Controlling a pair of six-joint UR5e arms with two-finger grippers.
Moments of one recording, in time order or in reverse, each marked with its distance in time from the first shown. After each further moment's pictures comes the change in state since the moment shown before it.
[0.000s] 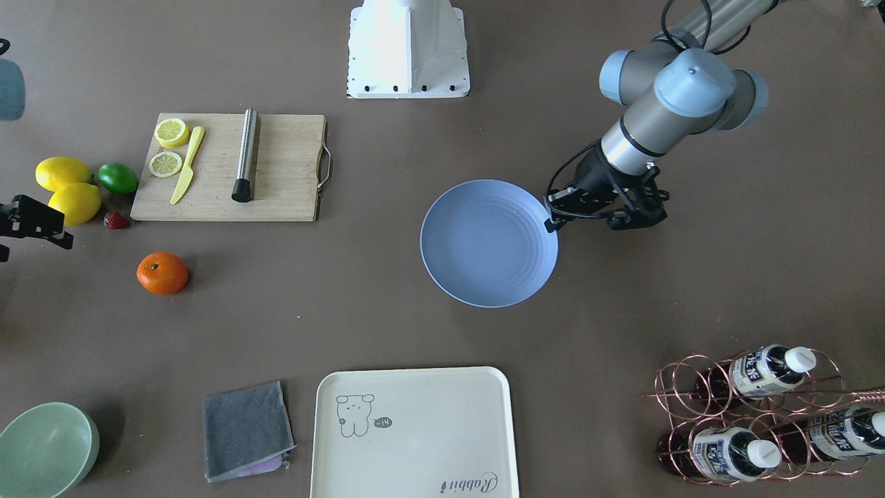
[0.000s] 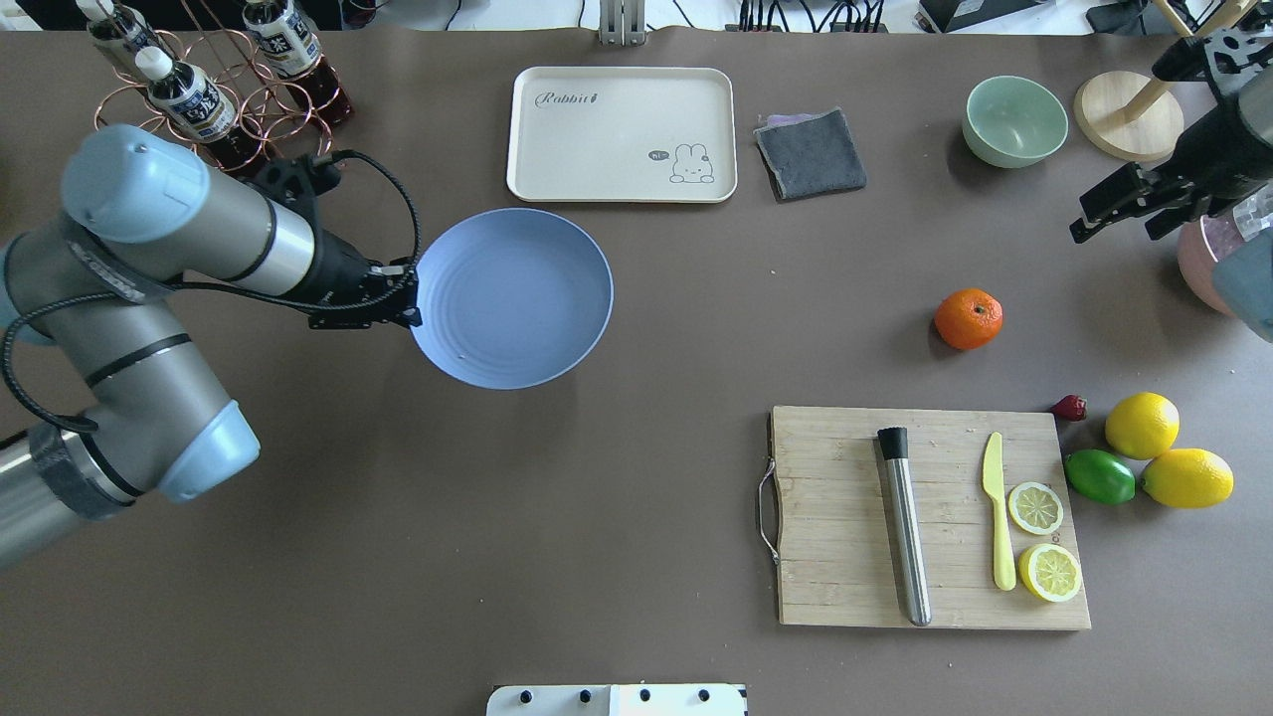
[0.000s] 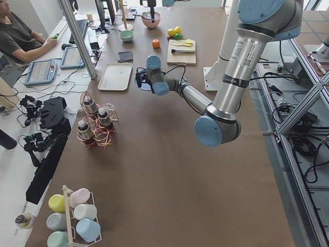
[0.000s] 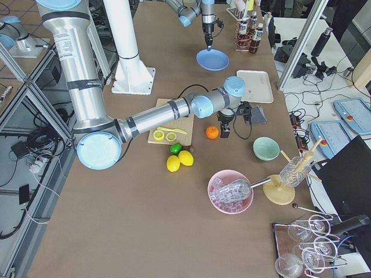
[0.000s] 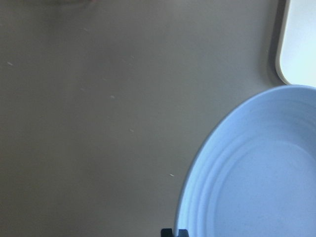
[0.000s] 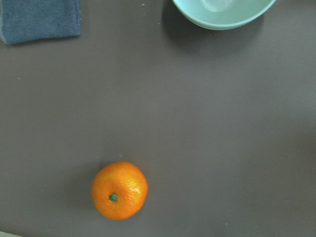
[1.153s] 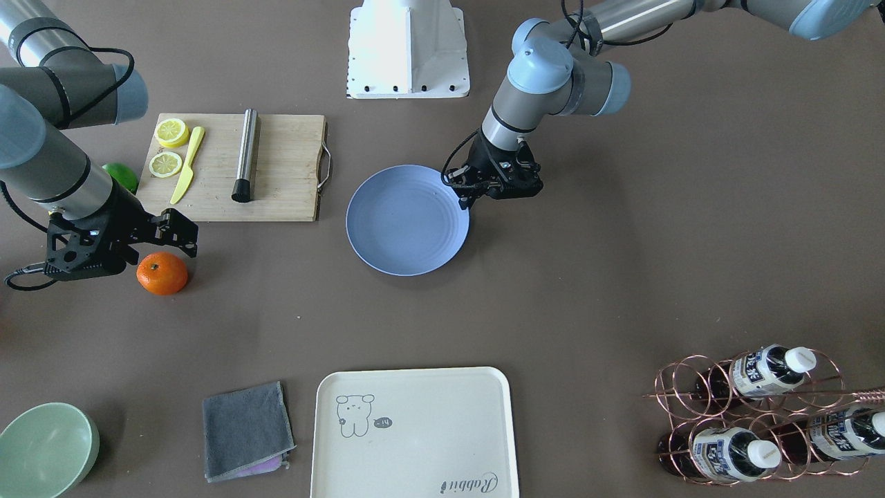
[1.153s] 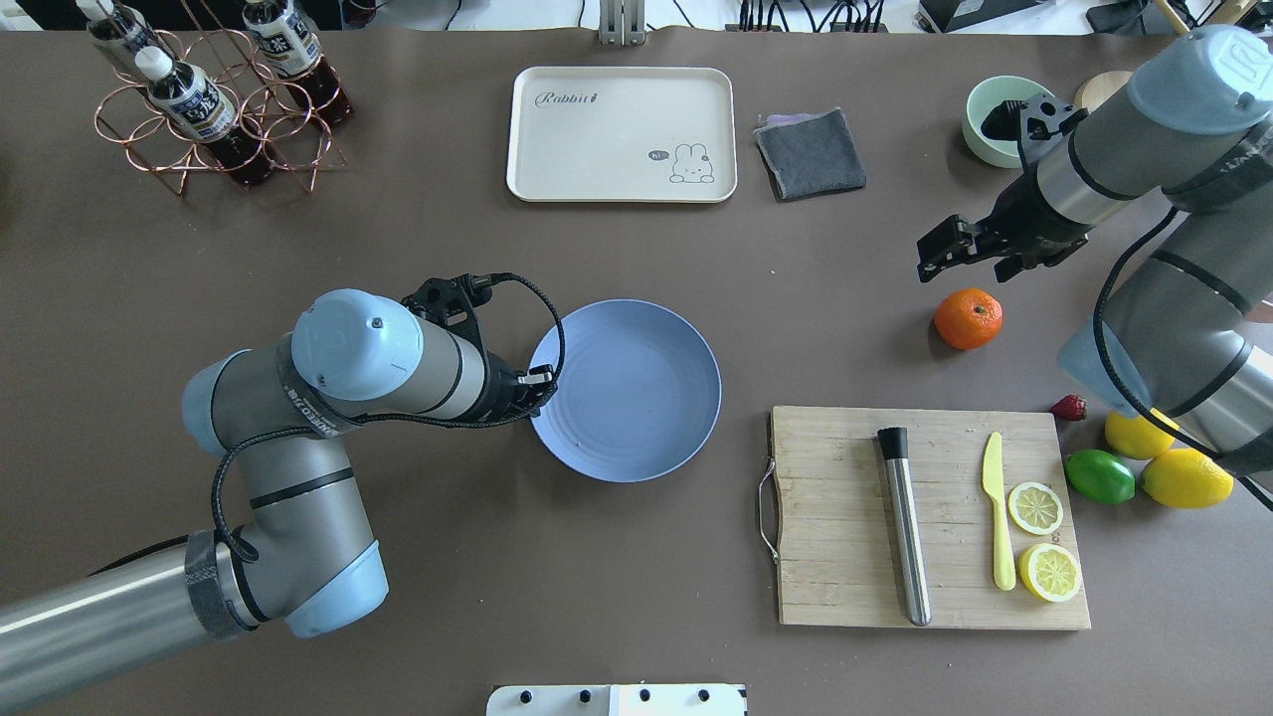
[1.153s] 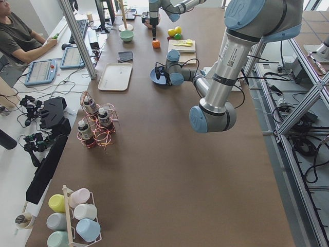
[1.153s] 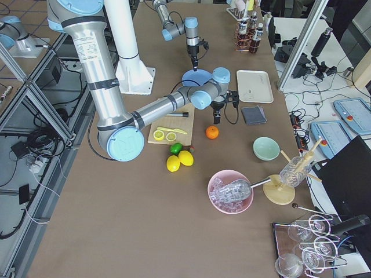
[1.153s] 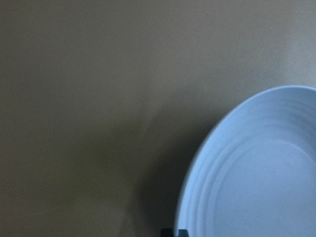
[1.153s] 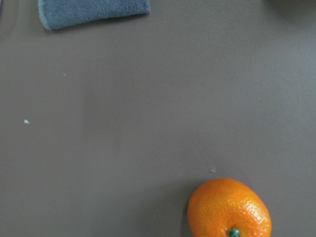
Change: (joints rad) left arm 0.235 -0.106 0.055 0.053 0.244 -0.085; right arm -0.245 0.048 -0.052 0.180 -0.207 0.309
